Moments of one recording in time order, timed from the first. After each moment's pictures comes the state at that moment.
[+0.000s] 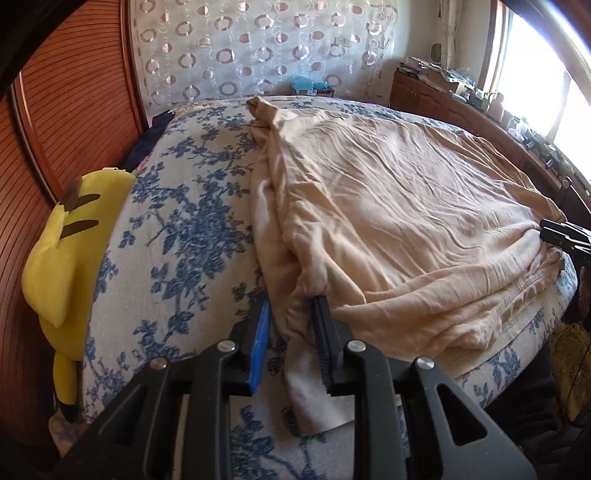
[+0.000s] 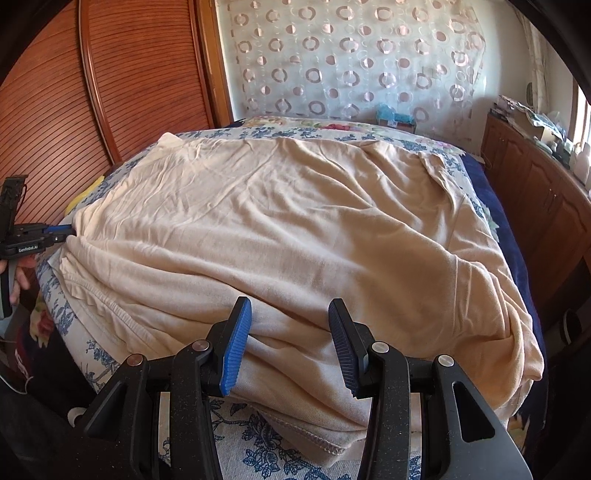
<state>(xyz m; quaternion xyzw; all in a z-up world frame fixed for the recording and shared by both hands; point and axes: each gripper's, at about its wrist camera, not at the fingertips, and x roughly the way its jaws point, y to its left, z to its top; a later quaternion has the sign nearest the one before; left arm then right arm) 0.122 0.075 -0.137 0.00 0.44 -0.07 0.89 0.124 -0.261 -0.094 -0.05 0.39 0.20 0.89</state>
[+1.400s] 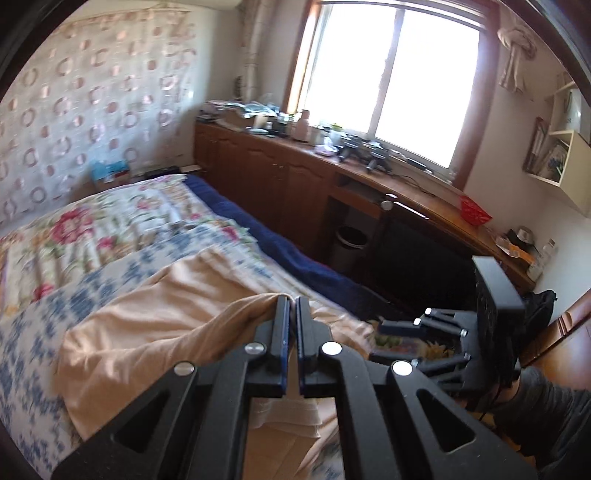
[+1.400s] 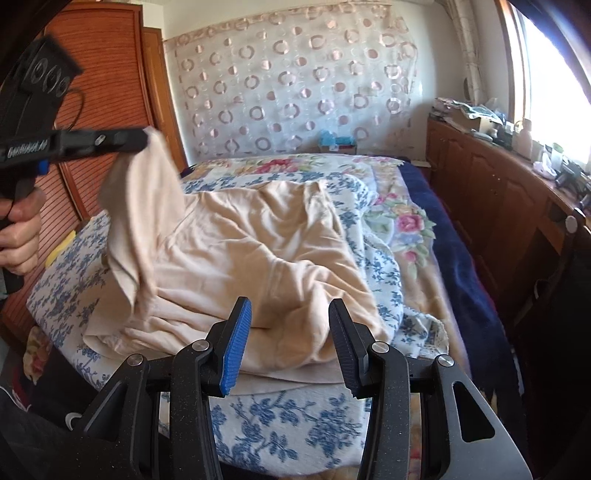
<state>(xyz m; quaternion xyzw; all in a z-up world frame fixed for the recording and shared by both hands) 0.210 -0.260 0.031 0.04 0.32 -0.42 0.85 0.078 -0.373 -0.043 0.01 0.34 0.12 0.93</state>
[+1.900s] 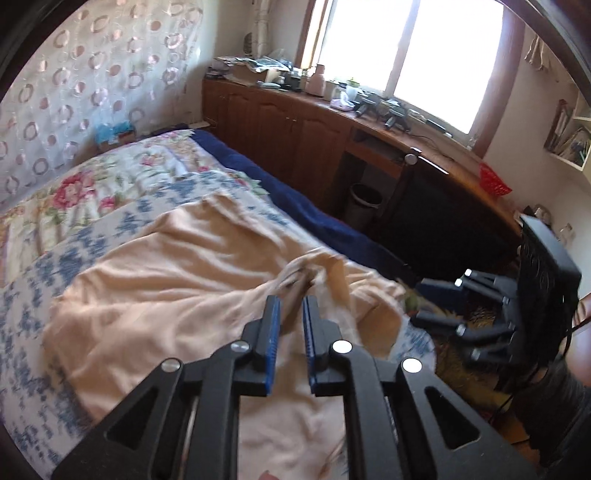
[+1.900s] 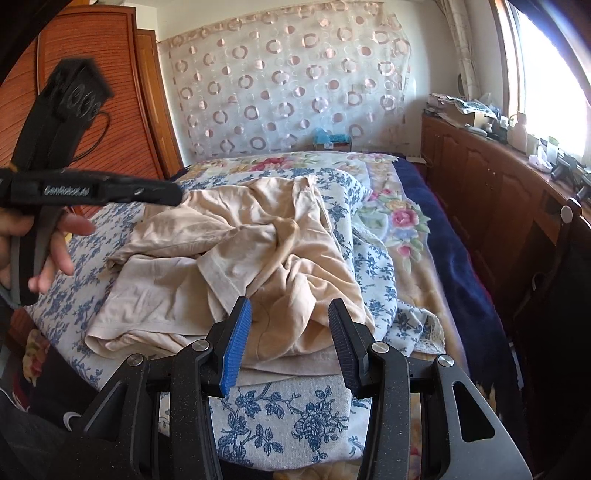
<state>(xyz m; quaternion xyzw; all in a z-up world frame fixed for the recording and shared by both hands) 0.224 -0.263 -0.019 0.07 0.40 -0.38 0.83 0.077 -0.383 -0.048 0.01 0.34 0.11 0.93</state>
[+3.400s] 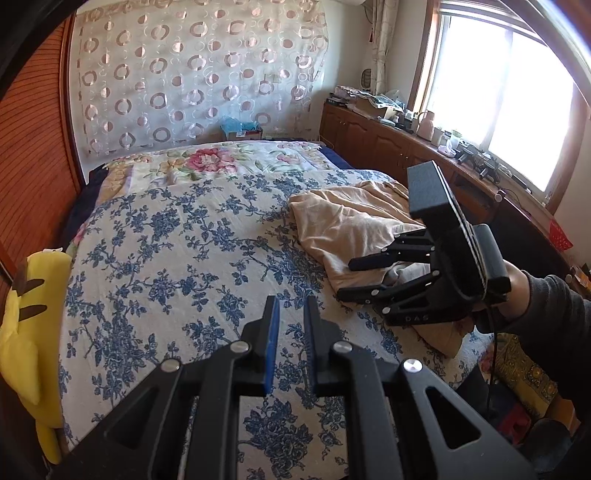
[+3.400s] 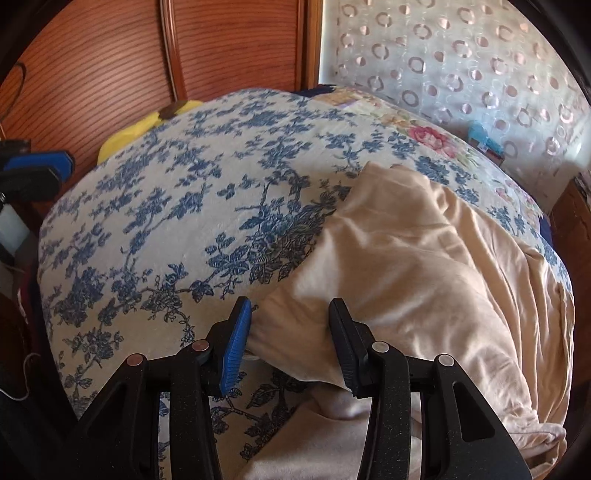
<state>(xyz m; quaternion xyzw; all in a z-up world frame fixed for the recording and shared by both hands) 0.142 0.000 -0.046 0.00 0.37 -0.20 0.91 0.204 -0.094 -0.099 -0.19 0.43 0.33 0.82</state>
